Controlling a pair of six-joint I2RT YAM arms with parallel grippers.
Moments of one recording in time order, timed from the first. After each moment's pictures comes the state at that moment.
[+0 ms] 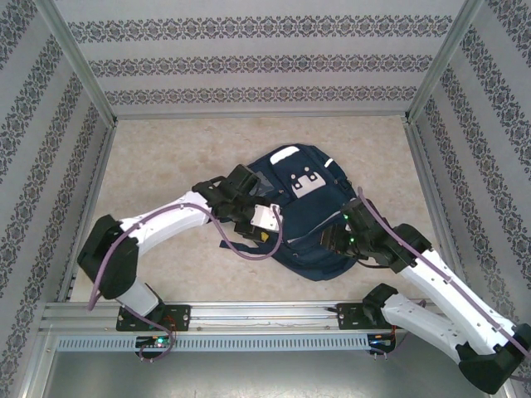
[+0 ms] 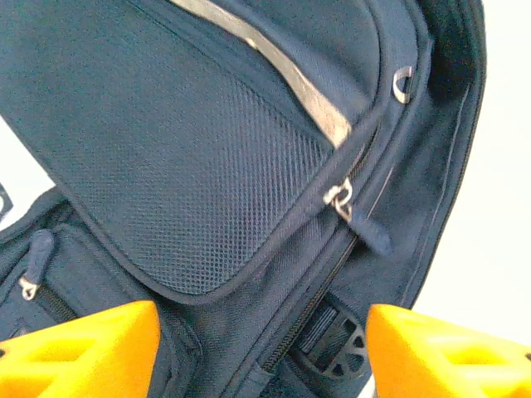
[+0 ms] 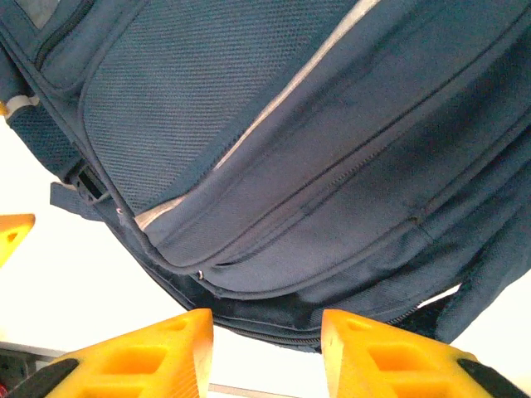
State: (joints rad) left arm -0.71 1.60 1.16 -0.59 0.40 1.10; right arm 0.63 0.78 0.81 -1.05 -0.04 0.84
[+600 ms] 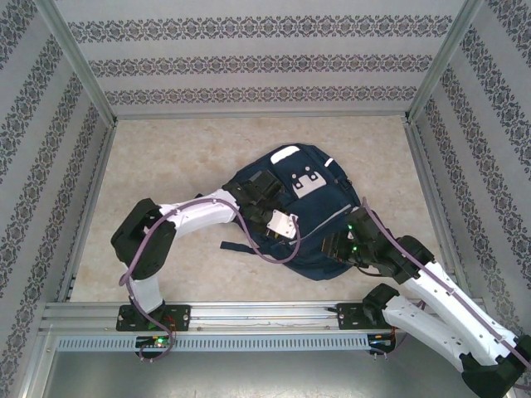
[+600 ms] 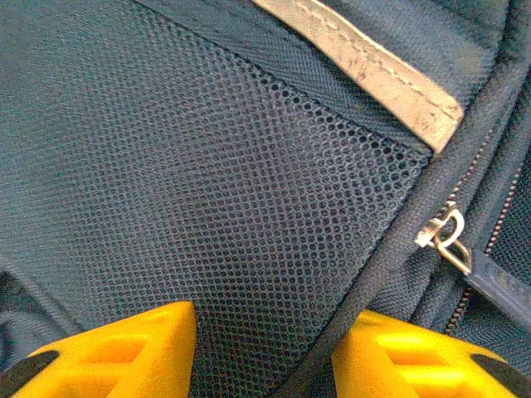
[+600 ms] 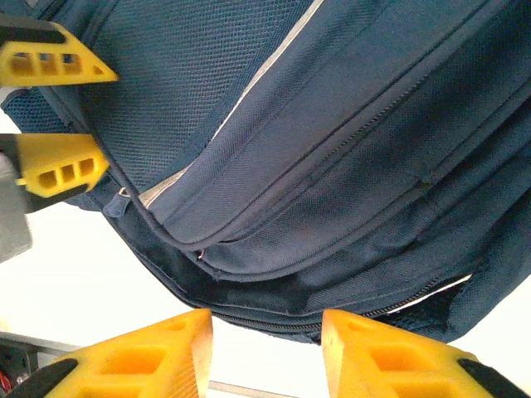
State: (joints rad) left arm -0.79 1.83 1.26 -0.53 0.26 1.19; right arm 0.63 0.68 0.71 -1.02 -0.08 0.86
